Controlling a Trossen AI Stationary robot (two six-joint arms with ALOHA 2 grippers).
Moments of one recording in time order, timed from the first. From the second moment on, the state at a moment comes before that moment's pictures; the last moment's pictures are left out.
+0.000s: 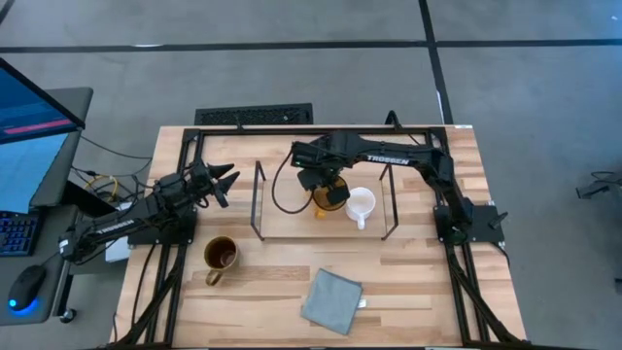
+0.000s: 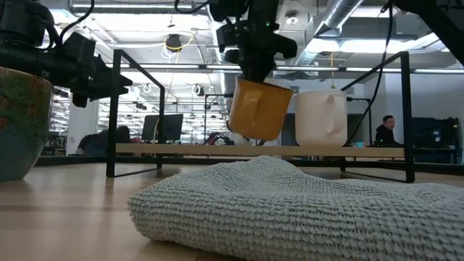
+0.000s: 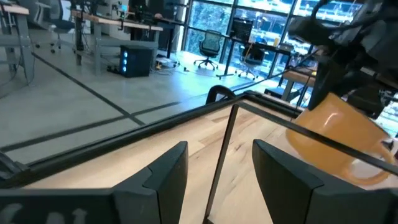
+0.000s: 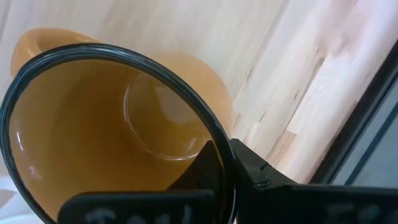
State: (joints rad) left arm 0.41 0.11 0.01 0.06 -0.20 -0.23; right arm -0.14 2.11 2.09 -1.35 0.11 -0.68
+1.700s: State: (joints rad) left arm 0.41 0.12 0.01 0.06 -0.19 -0.23; right arm -0.07 2.12 2.09 -1.29 0.05 -0.69
